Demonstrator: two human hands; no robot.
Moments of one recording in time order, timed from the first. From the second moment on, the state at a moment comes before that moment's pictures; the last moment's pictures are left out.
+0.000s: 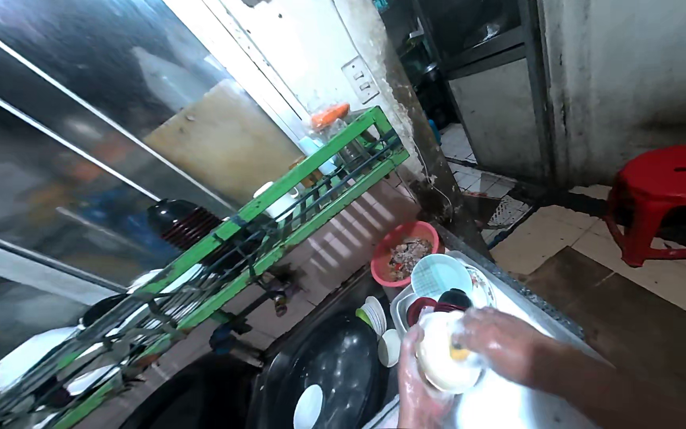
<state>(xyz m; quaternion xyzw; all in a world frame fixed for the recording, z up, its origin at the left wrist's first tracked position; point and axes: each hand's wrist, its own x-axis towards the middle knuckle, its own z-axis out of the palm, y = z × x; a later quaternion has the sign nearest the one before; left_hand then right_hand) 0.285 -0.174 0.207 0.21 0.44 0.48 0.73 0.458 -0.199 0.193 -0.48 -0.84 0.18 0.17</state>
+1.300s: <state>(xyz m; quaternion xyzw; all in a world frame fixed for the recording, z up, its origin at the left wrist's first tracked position) 0.319 -0.227 0.190 0.54 0.51 0.35 0.57 0.455 -0.230 0.191 -0.61 -0.59 0.31 0.44</state>
